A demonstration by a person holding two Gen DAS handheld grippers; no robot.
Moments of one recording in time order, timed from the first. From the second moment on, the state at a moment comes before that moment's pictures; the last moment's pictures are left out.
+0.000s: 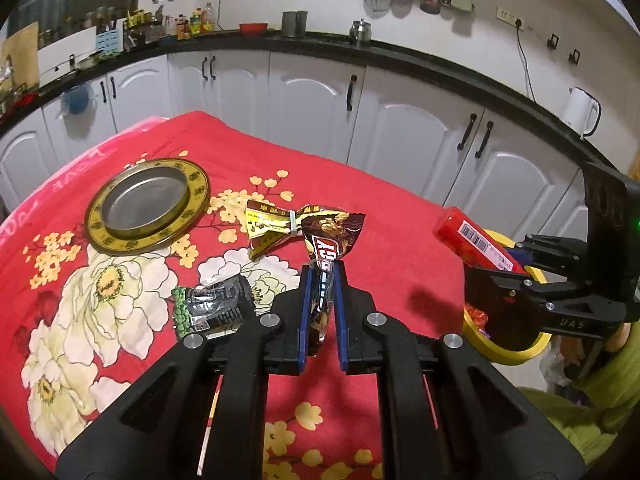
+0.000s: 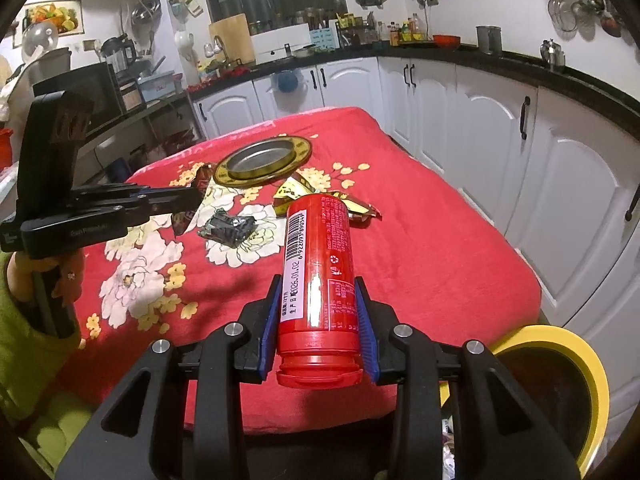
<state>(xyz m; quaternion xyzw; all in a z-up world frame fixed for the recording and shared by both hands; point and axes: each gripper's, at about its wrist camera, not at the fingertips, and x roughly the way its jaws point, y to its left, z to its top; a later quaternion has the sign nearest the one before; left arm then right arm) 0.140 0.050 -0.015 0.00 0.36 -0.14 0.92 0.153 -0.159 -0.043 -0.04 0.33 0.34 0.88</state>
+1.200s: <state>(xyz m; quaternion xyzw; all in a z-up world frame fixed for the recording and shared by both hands) 0.130 -0.102 -0.007 0.02 0.33 -0.27 0.91 0.118 -0.311 -0.018 0.03 0.29 0.21 0.93</state>
